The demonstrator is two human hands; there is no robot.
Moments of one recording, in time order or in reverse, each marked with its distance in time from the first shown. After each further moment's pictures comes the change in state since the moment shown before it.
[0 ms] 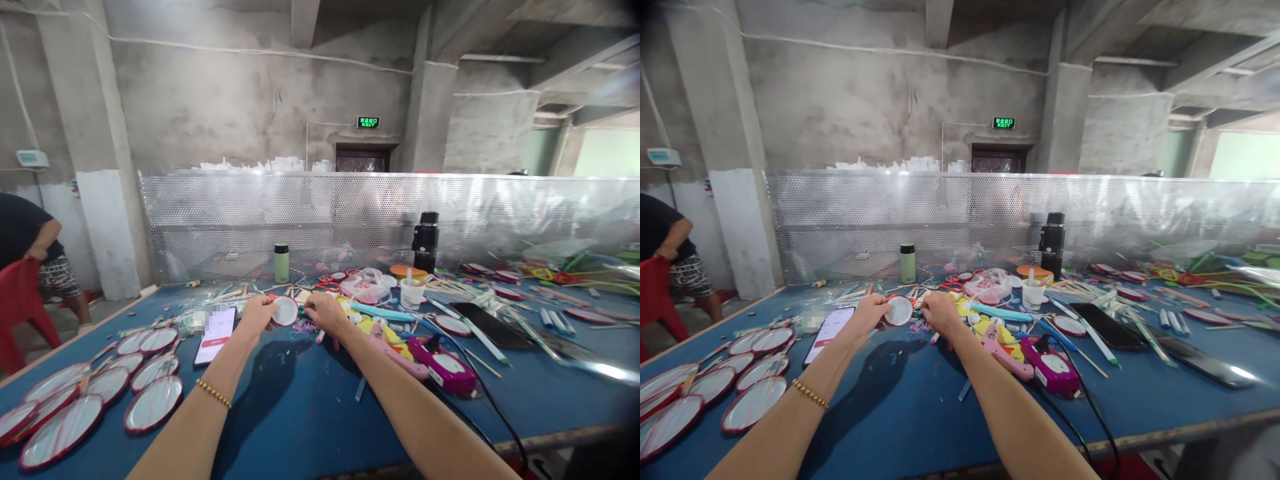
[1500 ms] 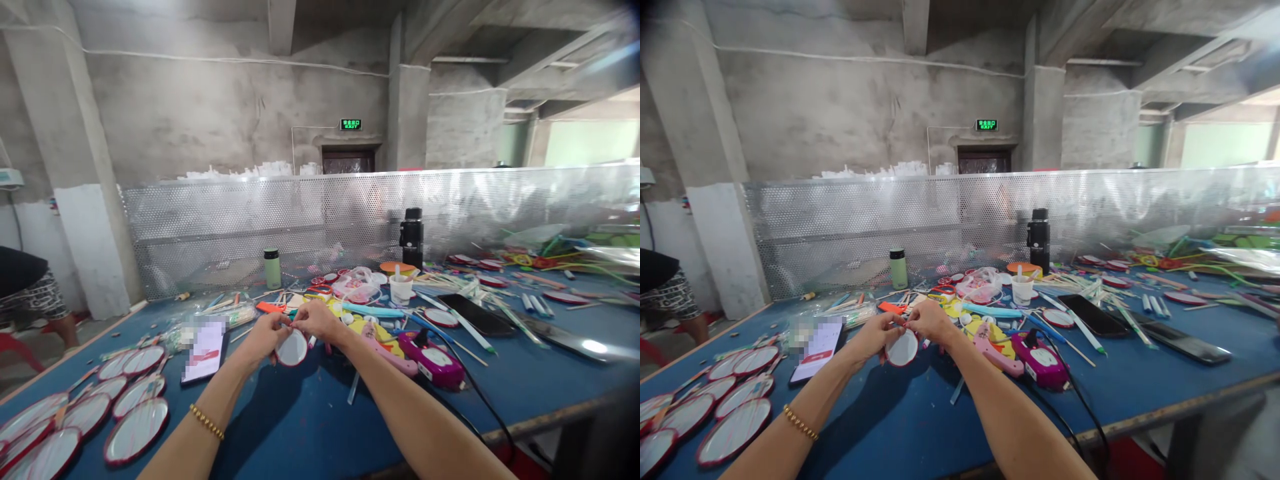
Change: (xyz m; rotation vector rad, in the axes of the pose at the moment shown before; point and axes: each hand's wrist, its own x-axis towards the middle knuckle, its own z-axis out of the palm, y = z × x) left_hand -0.021 -0.005 0.024 0.072 -0.407 0.087; right_hand -0.013 -0.009 -0.015 0.516 -0.082 0.095
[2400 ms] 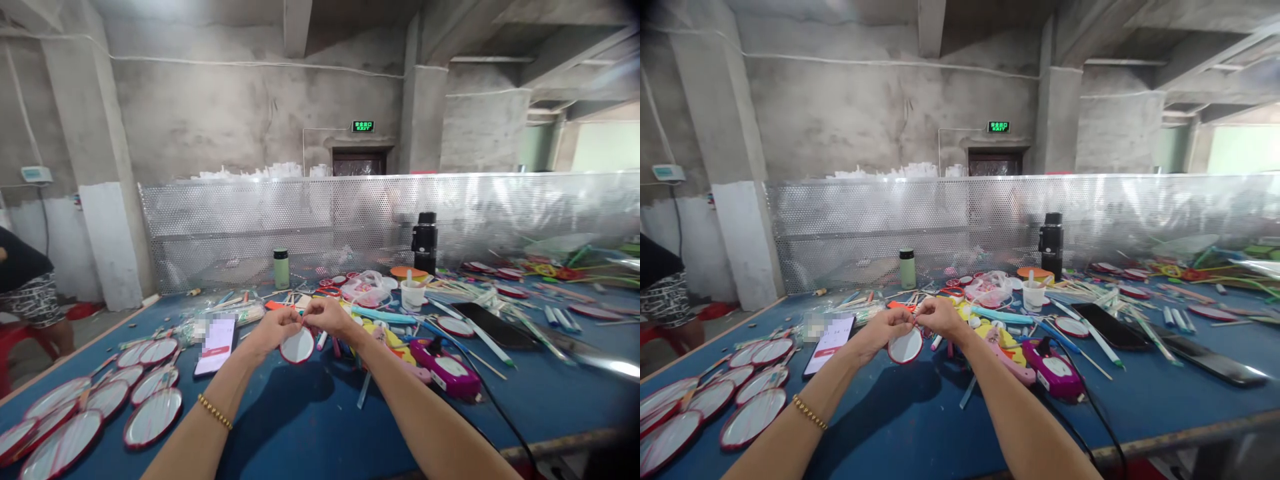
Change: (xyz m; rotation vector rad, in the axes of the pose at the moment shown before) left_hand -0.013 0.018 -0.013 -0.183 -0.059 0.134; right_hand 0.002 -0.006 -0.002 0.528 0.022 0.094
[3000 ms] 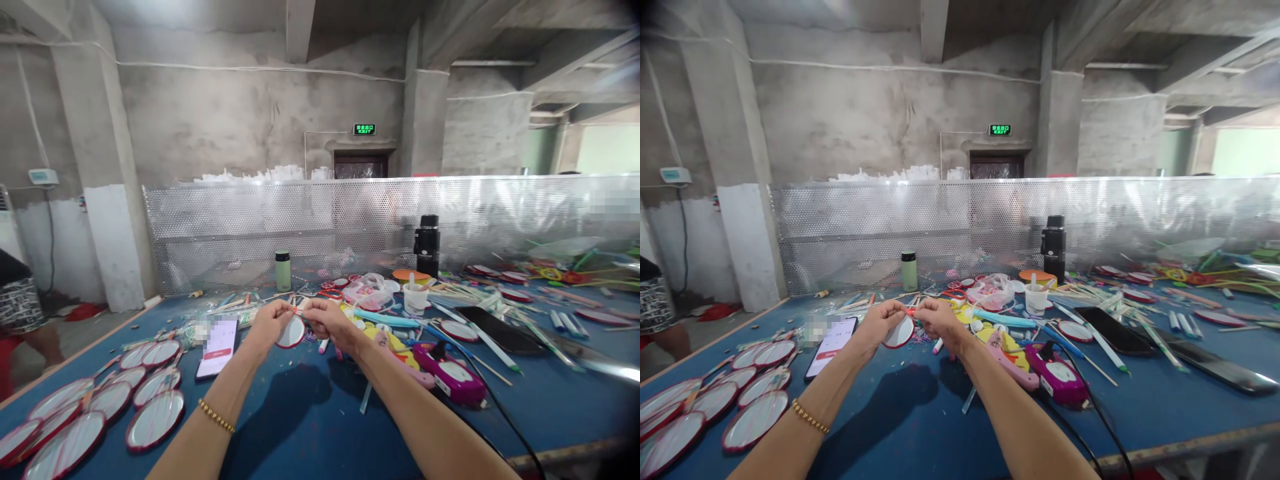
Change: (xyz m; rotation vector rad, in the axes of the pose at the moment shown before) left_hand 0.011 -0.003 -0.006 0.056 0.299 0.108; right_hand -0.008 -0.019 0.010 0.405 -0.043 0.123
